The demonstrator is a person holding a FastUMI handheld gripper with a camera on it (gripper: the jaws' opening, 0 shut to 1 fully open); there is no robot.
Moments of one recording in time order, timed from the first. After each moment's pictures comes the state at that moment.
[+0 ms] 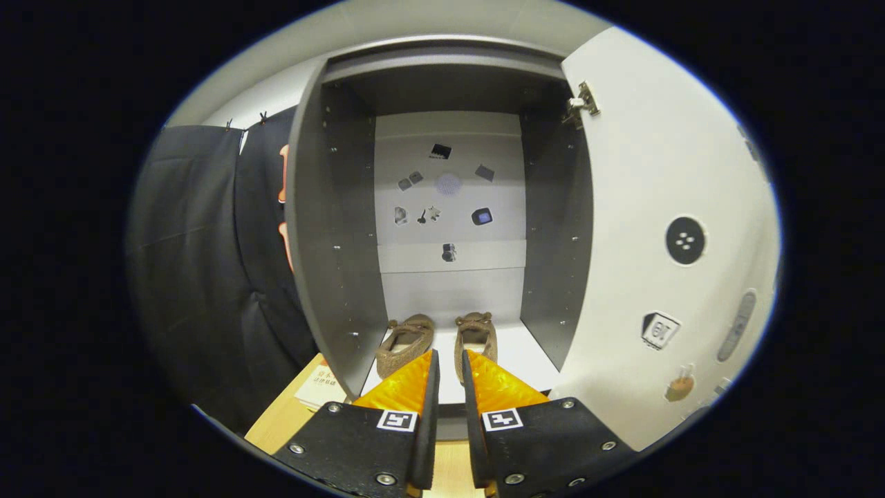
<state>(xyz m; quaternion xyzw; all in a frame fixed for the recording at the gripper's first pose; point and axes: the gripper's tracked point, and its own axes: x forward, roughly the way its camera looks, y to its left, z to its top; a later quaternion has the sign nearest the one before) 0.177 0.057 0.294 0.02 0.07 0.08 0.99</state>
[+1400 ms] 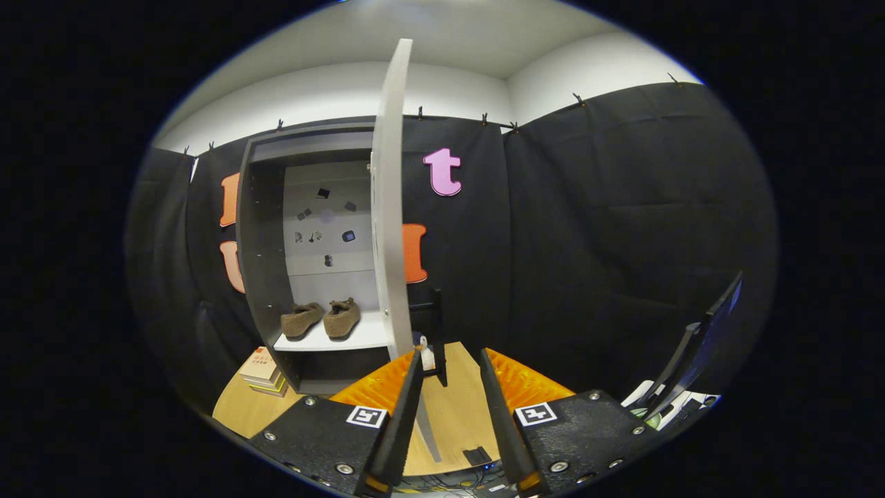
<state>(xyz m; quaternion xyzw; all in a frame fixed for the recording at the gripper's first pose) -0.022 -0.225 0.266 0.04 0.05 -0.07 1.00</state>
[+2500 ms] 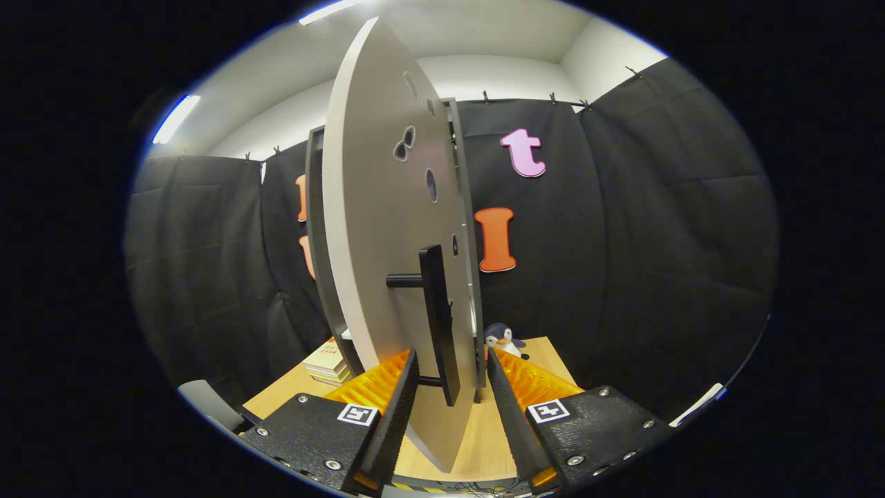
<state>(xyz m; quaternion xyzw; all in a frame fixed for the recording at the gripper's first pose) 0.025 -0.131 0.235 0.05 0.04 0.13 0.99</state>
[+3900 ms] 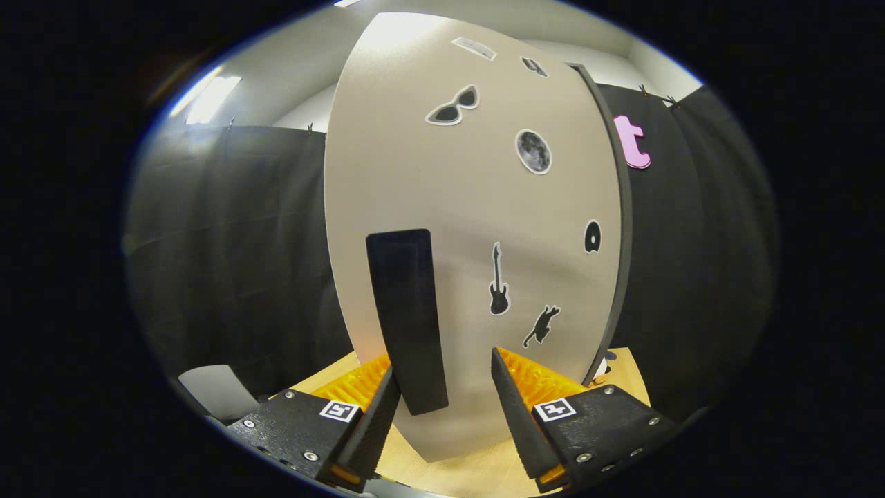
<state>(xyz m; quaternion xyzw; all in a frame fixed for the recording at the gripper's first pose) 0.048 -0.049 0.224 -0.01 0.06 0.25 0.97</state>
